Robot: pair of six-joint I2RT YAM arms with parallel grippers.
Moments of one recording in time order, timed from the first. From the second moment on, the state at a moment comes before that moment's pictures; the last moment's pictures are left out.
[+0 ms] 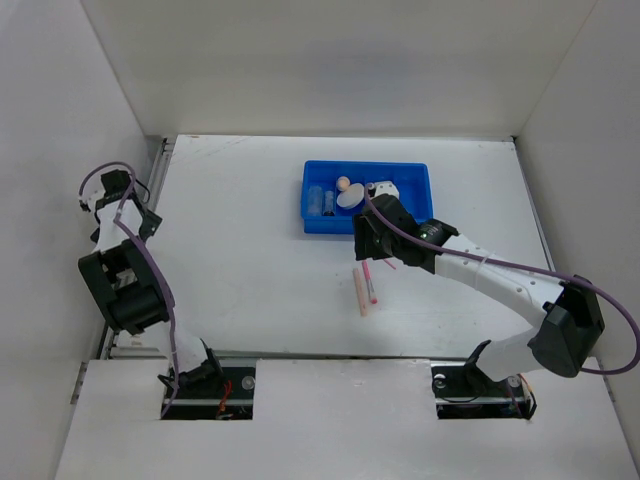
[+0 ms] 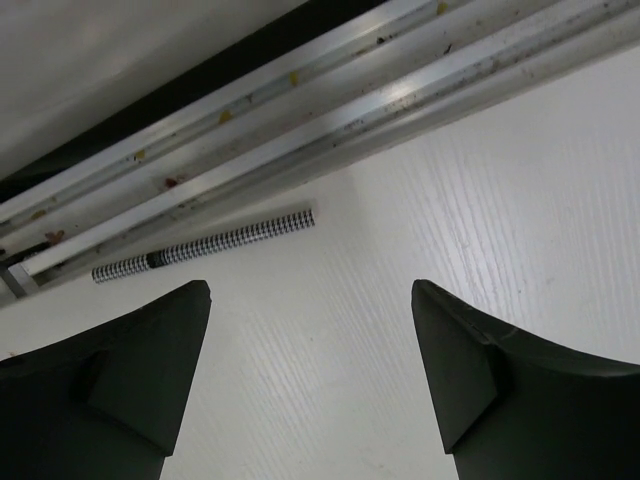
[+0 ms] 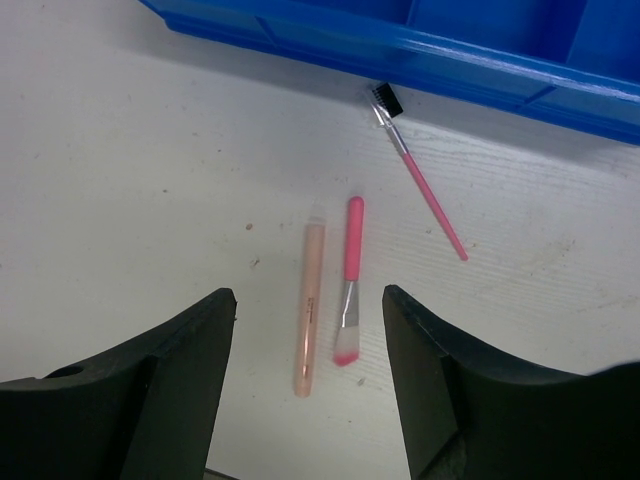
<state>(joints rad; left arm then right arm) 0.45 1.68 1.23 -0.66 -0.35 -0.60 0.80 1.41 1.15 -0.58 0.30 0.51</state>
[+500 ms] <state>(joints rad) 0.50 1.93 1.33 -0.63 -0.30 -0.56 0.80 1.41 1.15 -0.58 0.30 0.51</state>
